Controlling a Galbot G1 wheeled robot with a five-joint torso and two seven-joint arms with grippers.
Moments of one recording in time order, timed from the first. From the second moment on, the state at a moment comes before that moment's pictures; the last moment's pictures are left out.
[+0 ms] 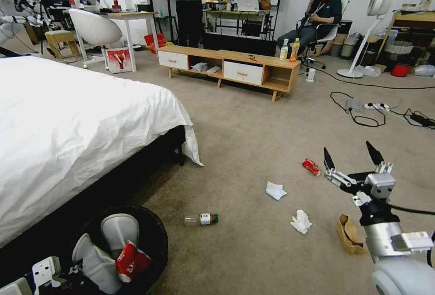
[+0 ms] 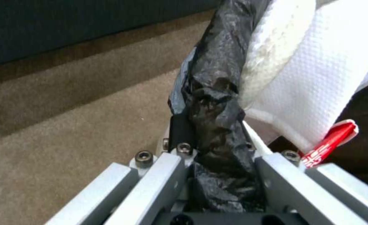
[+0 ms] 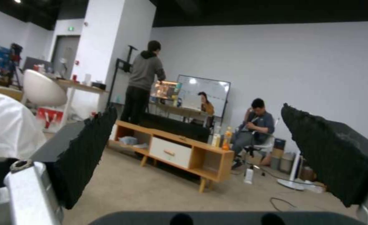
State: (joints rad) left arm 1.73 -1.47 -0.97 -2.32 -0.72 0.74 -0.31; right arm -1.50 1.01 0.65 2.12 0.25 0.30 0.20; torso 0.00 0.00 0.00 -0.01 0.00
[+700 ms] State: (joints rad) left arm 1.72 -1.47 -0.97 -2.31 -0.73 0.74 -0.31; right arm -1.55 1.20 0.65 2.09 0.15 0.34 0.19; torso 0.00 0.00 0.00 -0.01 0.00
